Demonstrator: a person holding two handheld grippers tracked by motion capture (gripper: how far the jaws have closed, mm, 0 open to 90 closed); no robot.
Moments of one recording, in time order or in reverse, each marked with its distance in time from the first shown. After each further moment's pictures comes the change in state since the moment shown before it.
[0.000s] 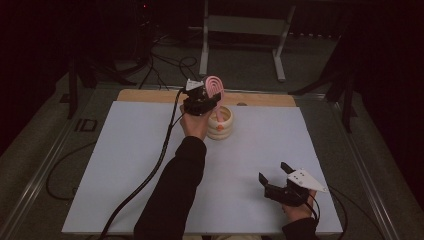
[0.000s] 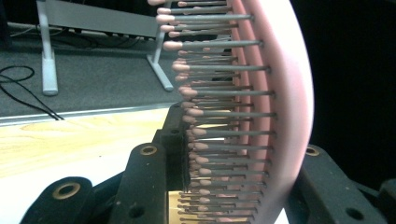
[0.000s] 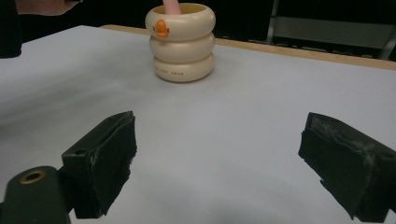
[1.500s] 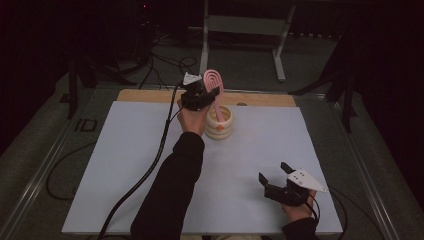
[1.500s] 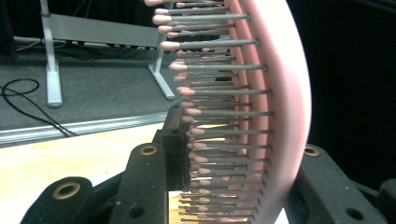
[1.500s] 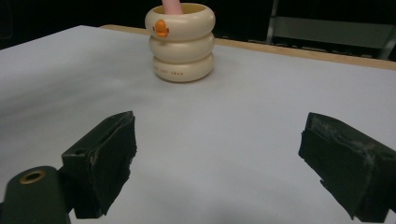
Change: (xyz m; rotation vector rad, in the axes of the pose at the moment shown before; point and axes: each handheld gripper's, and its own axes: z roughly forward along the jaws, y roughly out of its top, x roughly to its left) left arm -0.001 0.019 -0.010 -0.029 0.002 0.022; right arm 0.000 0.000 0.000 -0.001 0.000 0.000
